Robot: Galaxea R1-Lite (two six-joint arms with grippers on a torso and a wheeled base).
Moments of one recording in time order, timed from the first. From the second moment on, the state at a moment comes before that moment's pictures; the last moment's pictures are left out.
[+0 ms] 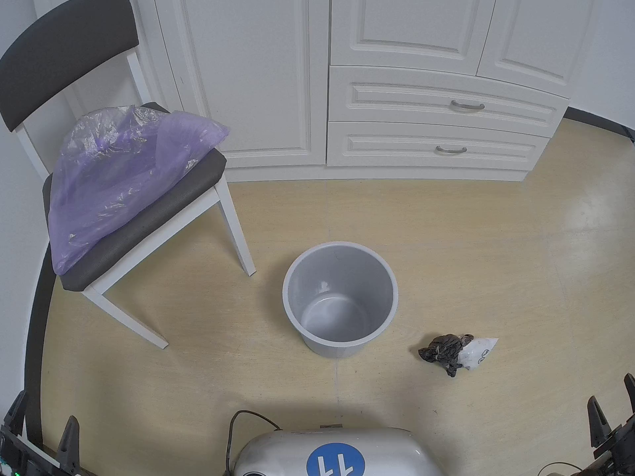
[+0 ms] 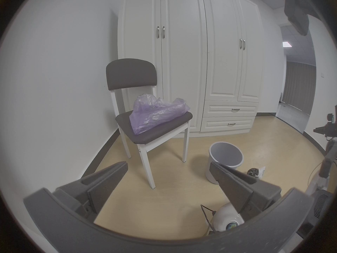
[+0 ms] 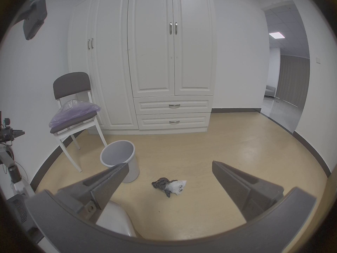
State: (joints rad) left arm 0.00 0.02 -0.02 0.00 0.00 0.01; right arm 0.00 0.02 -0.02 -0.01 -0.02 0.01
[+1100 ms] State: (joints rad) left arm 0.00 0.02 -0.02 0.00 -0.02 0.03; right arm 0.00 0.02 -0.02 -0.01 -0.01 -0.01
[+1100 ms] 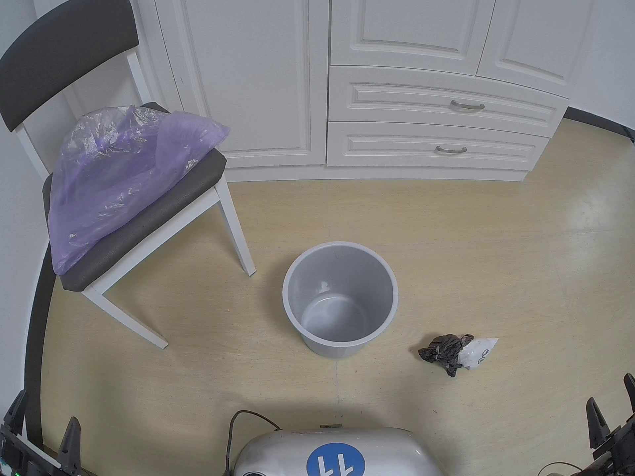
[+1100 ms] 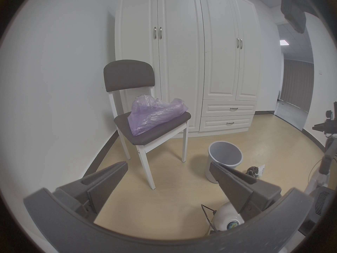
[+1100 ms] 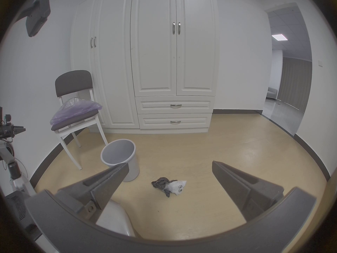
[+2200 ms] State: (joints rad) left arm 0.00 0.02 -0.02 0.00 -0.01 0.02; right arm 0.00 0.02 -0.02 0.00 -0.01 -0.01
